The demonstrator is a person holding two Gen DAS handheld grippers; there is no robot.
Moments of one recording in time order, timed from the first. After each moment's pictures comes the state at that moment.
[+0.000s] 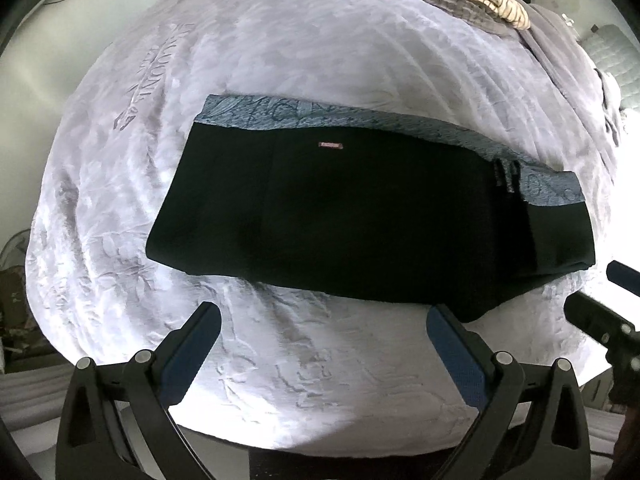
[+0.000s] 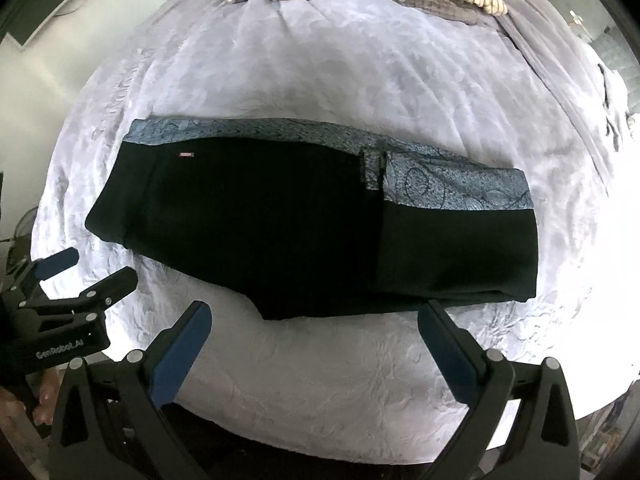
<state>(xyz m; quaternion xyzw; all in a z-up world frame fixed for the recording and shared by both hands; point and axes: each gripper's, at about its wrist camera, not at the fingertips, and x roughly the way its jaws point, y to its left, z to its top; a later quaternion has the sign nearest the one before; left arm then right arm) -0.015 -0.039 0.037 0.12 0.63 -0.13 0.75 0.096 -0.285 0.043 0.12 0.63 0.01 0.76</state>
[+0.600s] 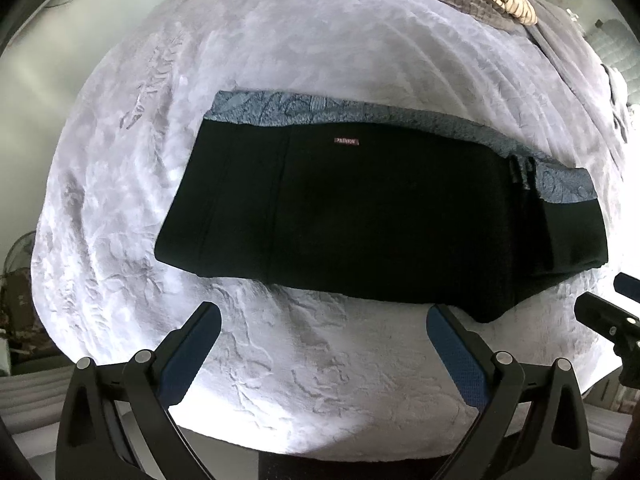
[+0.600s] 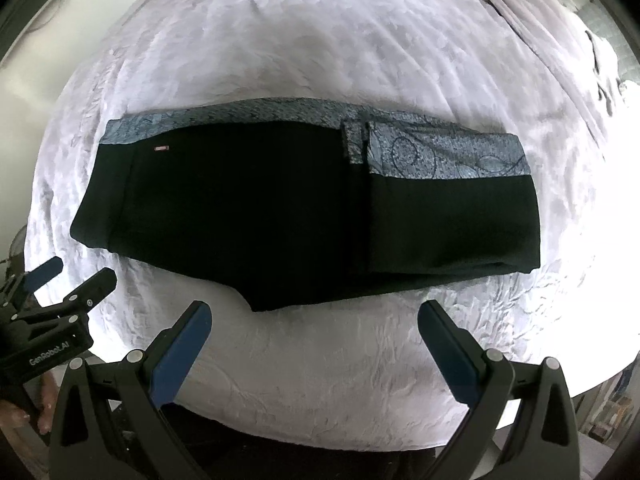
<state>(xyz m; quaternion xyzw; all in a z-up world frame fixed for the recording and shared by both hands) -0.011 -0.034 0.028 0.13 0.63 -0.12 0.75 0.094 -0.294 0.023 0.15 0.66 -0.01 0.73</state>
